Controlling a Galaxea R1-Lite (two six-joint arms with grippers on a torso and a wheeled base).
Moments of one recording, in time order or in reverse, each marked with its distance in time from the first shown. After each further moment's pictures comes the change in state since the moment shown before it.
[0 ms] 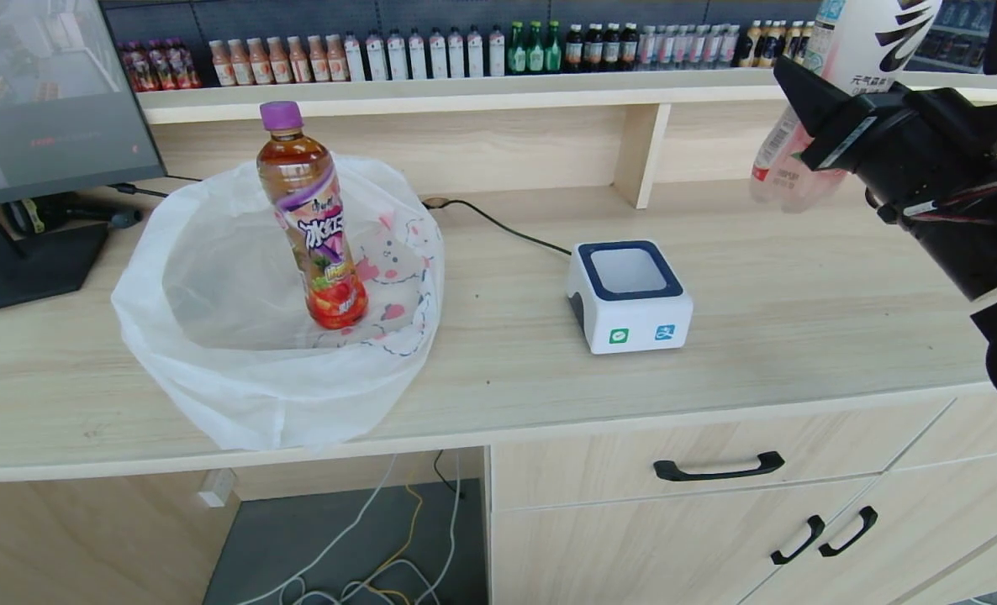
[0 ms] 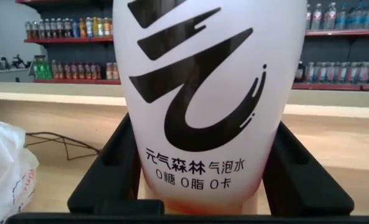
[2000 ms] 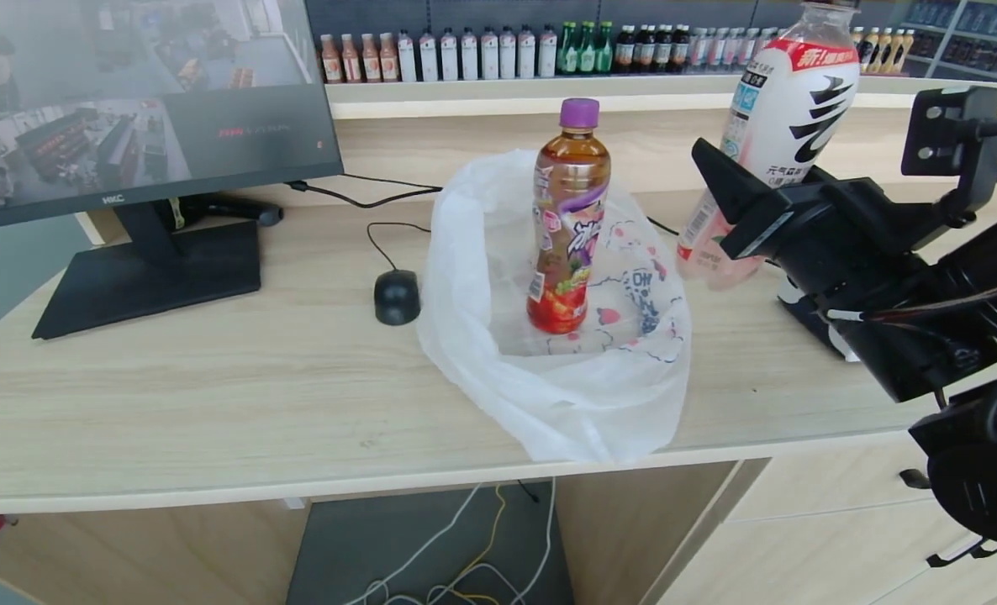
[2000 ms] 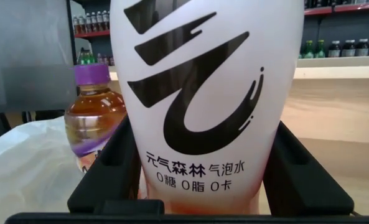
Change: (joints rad) left arm 0.000 0.000 0.000 0.000 0.000 0.000; right arm 0.220 0.029 0.238 -0.229 -0.104 -0.025
